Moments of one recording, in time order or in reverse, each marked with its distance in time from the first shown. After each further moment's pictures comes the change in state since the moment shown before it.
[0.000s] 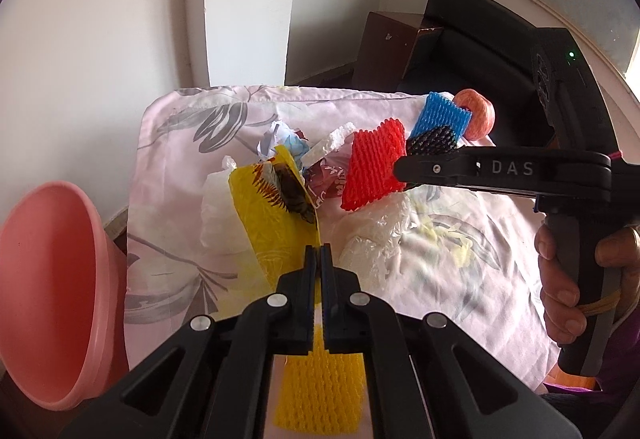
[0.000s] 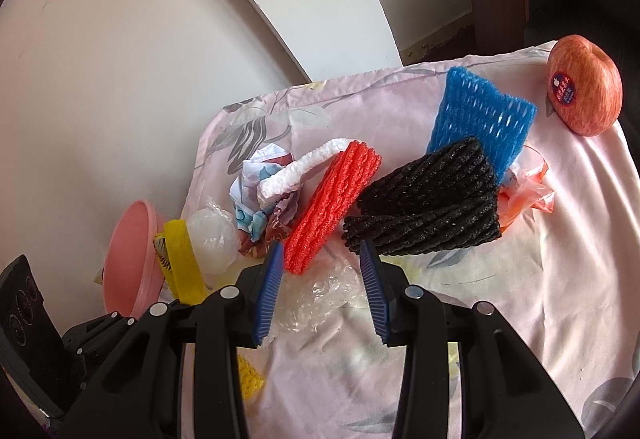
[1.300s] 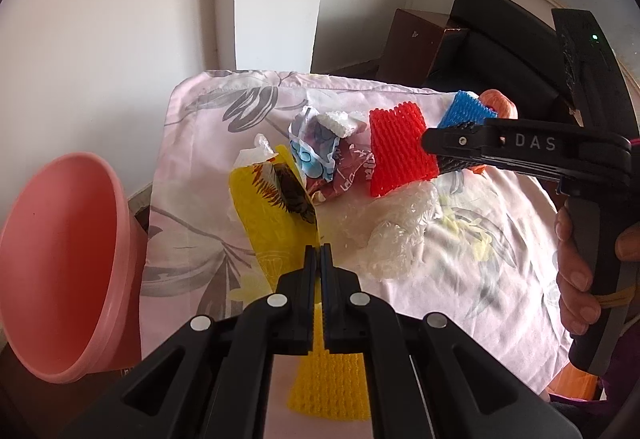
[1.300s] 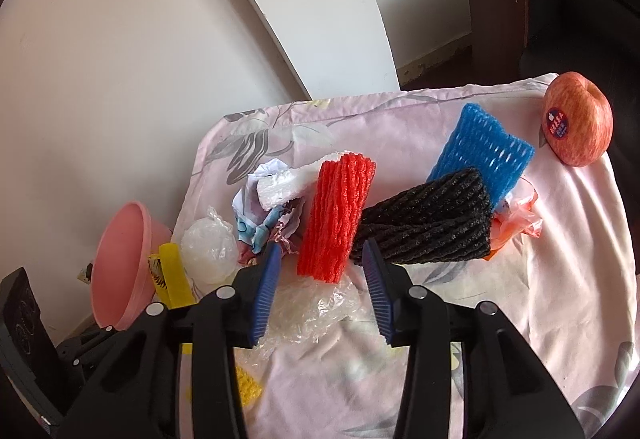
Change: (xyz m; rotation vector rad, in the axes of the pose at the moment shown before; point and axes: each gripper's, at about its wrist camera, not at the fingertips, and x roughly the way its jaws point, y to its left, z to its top) left arm -0.002 0.010 -0.009 -0.062 0.025 0.068; right arm -0.002 0.017 0.003 -0.070 -0.042 -0.068
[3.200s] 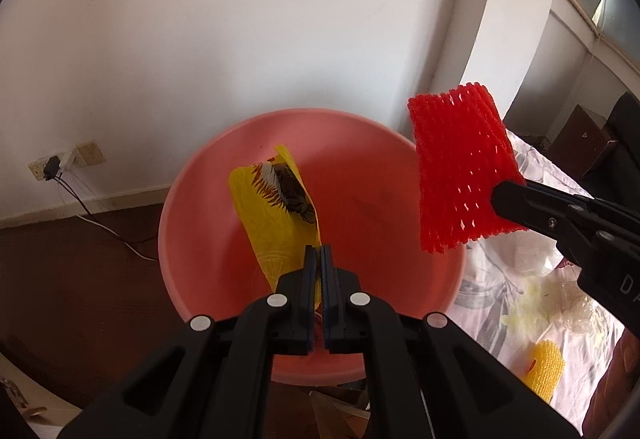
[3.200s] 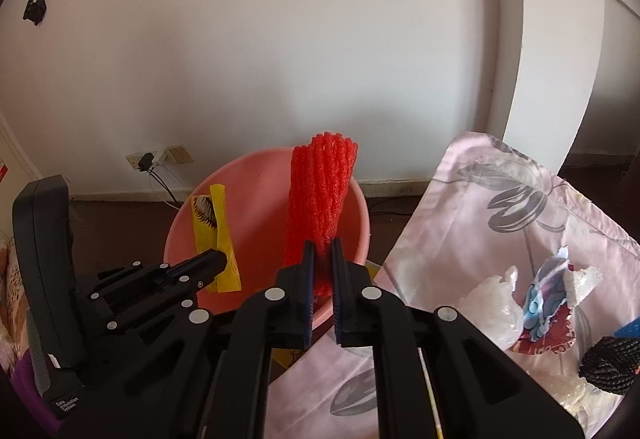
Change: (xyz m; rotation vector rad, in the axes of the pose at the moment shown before) left arm -0.051 0.181 -0.042 -0.442 -0.072 0.414; right arm 0.053 0.241 -0.035 -0.546 0.042 0.245
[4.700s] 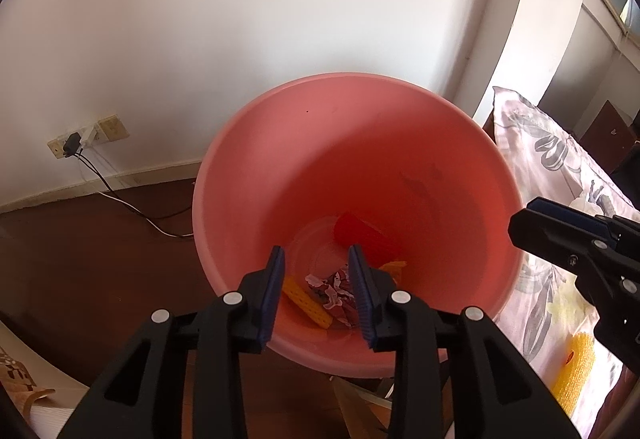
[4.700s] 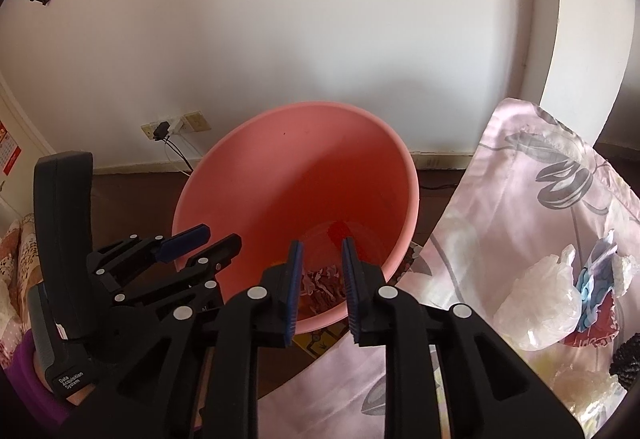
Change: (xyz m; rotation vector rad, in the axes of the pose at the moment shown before) left arm 0.010 0.024 -0.009 -0.028 0.061 0.083; right arm 0.020 0.008 -0.009 -0.010 0.093 0.072
